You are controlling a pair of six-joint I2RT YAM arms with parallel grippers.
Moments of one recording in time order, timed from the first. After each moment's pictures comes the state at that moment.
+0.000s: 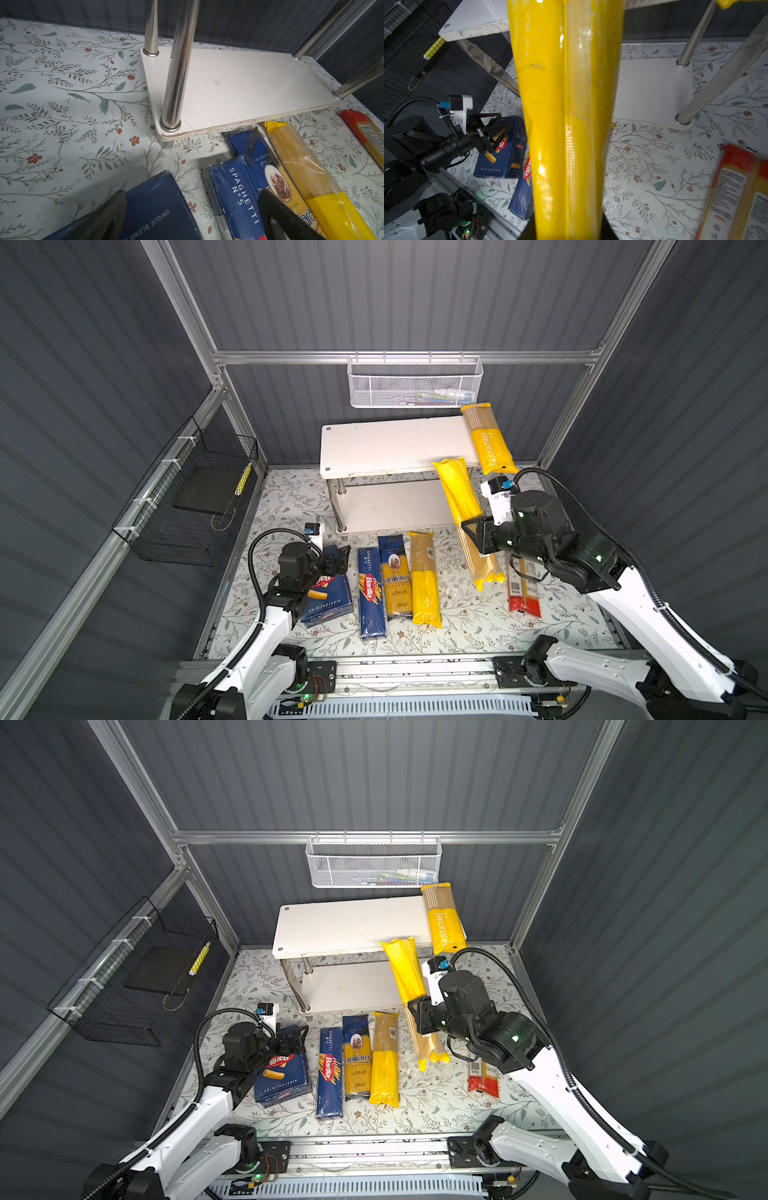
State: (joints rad) left arm -0.20 0.91 0.37 0.08 0.20 -0.15; right arm 0.72 1.05 1.36 -0.89 0.07 0.44
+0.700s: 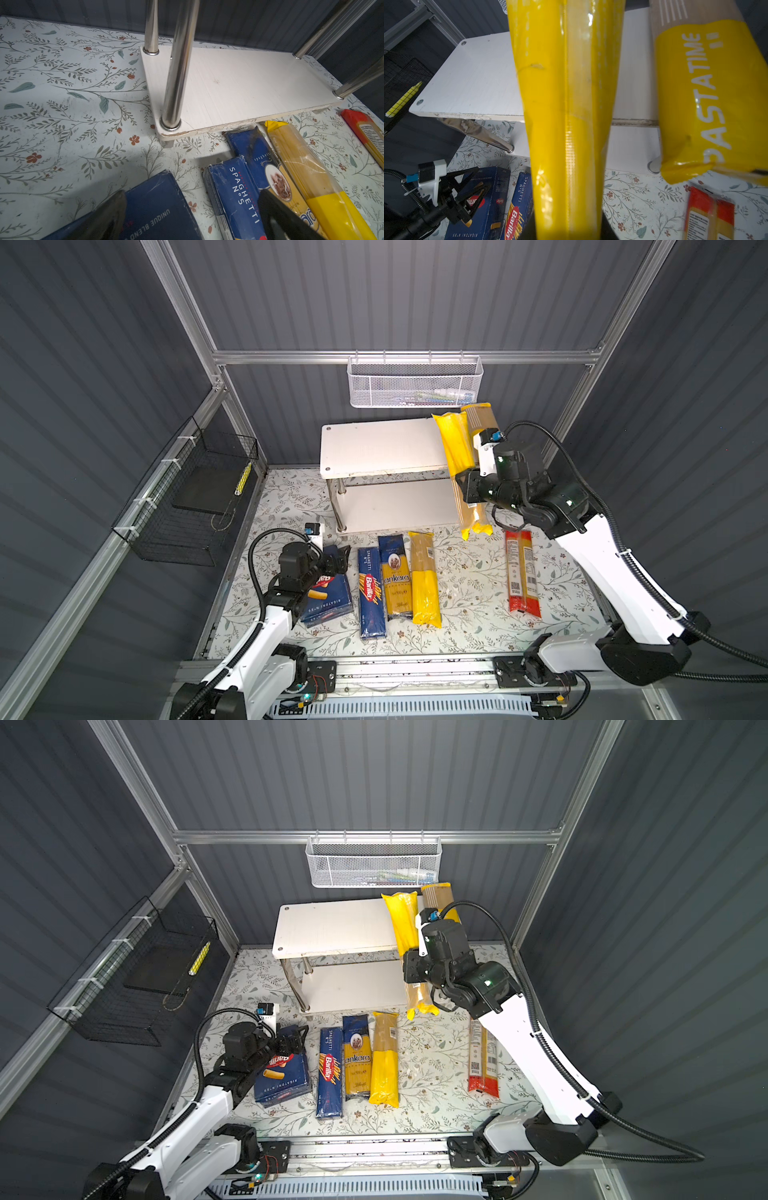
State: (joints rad) left arm -0.20 0.91 0.37 0.08 0.20 -0.15; right arm 0.61 1.38 1.75 -0.89 0.16 0.37
